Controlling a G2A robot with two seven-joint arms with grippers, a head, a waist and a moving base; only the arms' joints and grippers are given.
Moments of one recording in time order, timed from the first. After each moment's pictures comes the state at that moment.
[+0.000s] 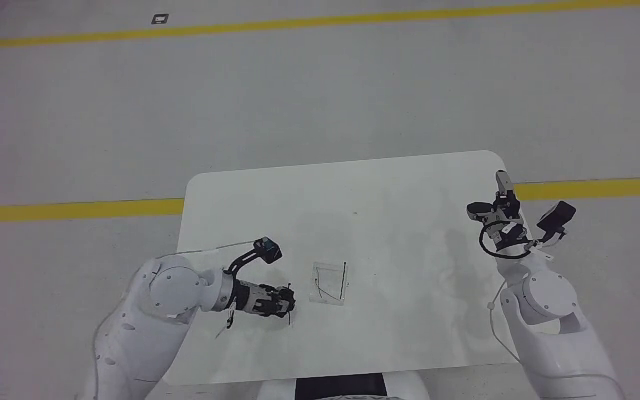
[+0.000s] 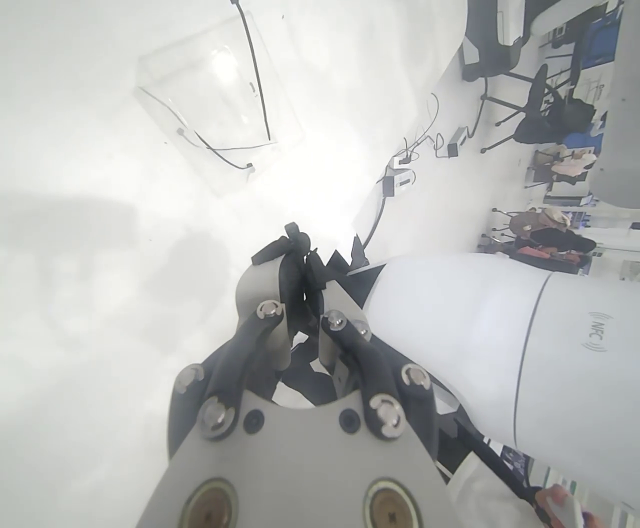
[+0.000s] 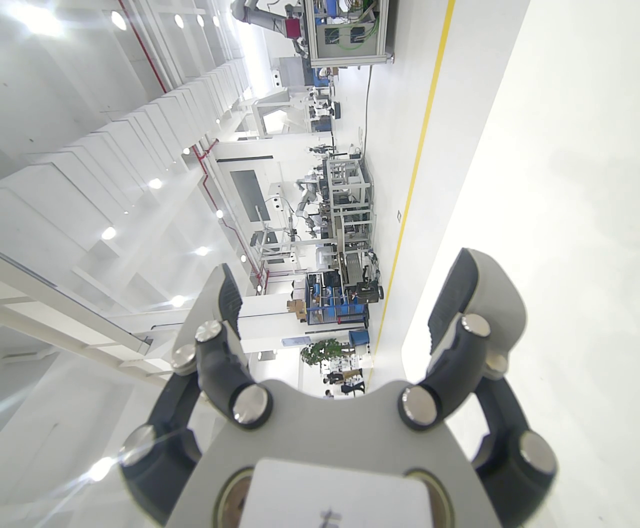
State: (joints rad) left arm 1.51 -1.03 -1.33 -1.84 0.30 -0.33 -1.39; right arm -1.73 -1.15 1.60 -1.80 0.42 0.00 0.00
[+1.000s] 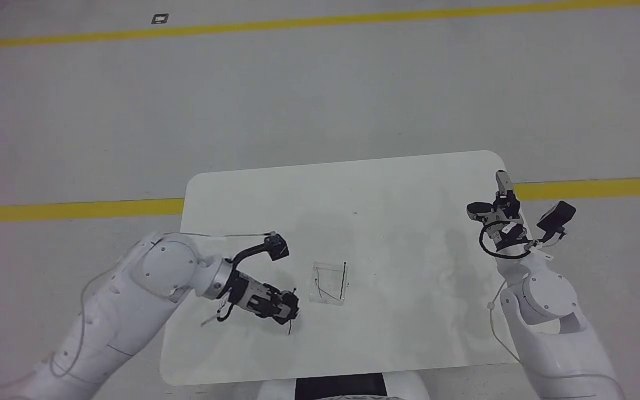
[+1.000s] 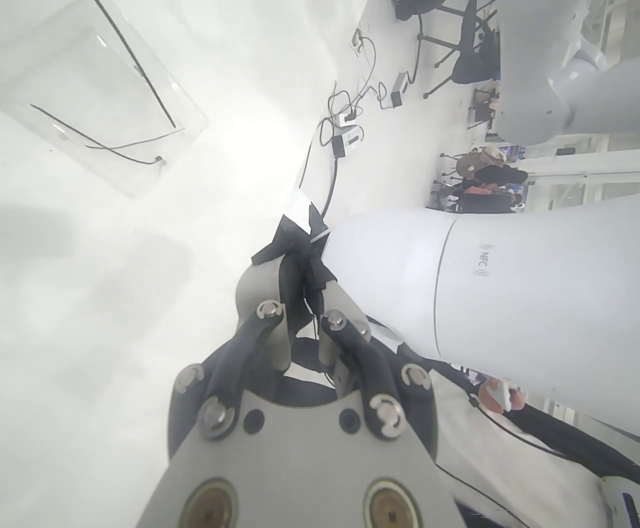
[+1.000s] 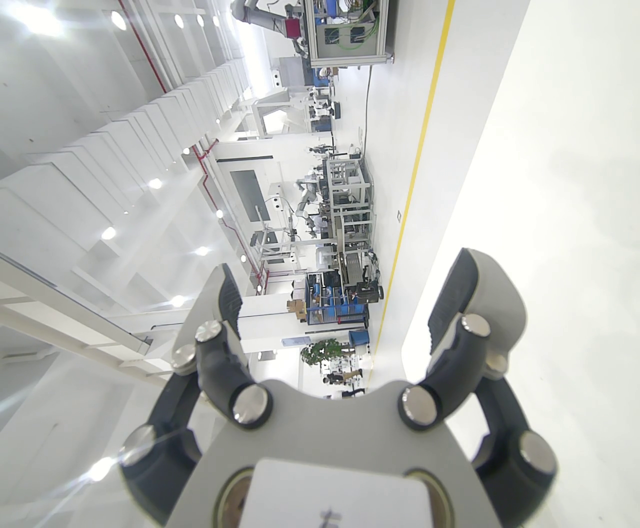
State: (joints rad) left arm 1.23 -0.79 -1.00 -1.80 -0.13 -0.34 -1.39; right arm -1.73 -1.15 1.60 -1.80 0.42 0.00 0.00
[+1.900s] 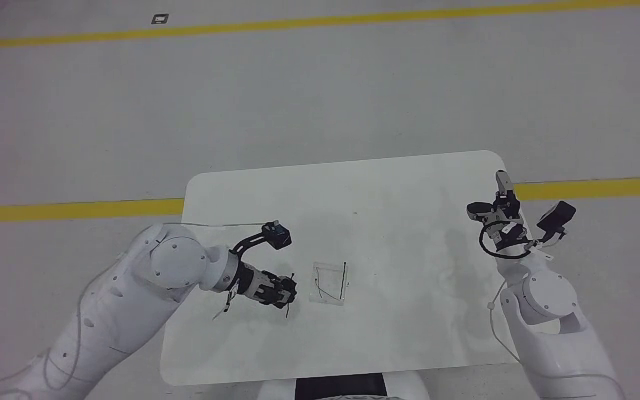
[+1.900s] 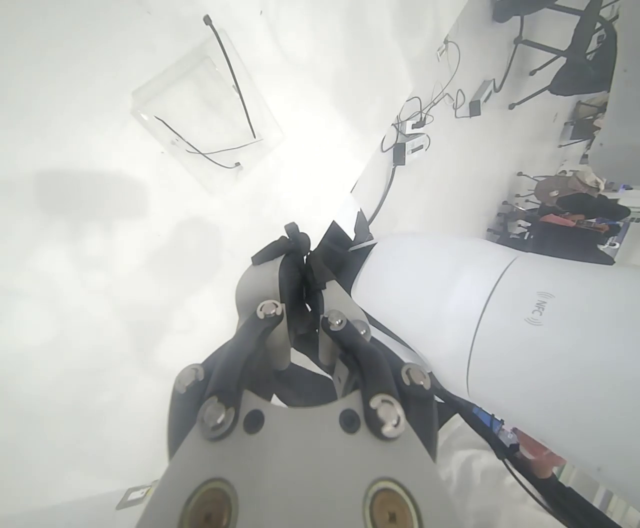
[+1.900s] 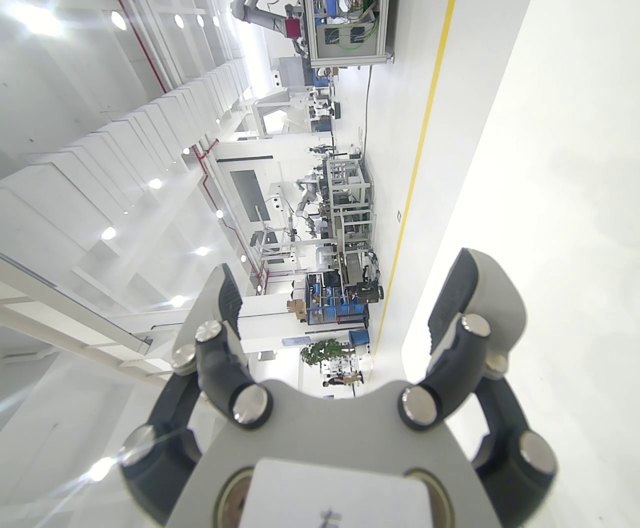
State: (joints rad) left arm 1.18 -0.78 -0.98 -1.89 0.10 -0.14 -1.32; right arm -1.73 -1.15 1.60 -1.80 0.42 0.00 0.00
